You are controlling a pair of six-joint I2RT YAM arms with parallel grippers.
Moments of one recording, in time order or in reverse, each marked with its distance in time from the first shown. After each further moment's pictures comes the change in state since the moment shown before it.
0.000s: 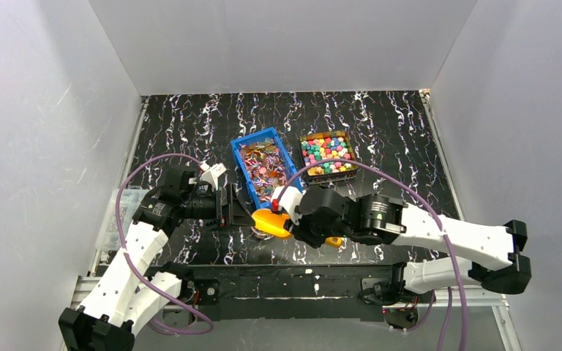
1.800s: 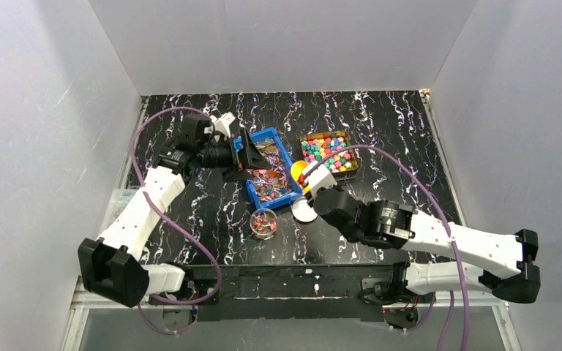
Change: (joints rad) left arm -0.010 0.410 0.357 0.188 -0.104 -0.137; right arm -0.015 -0.144 -0.207 0.171 0.579 0.077
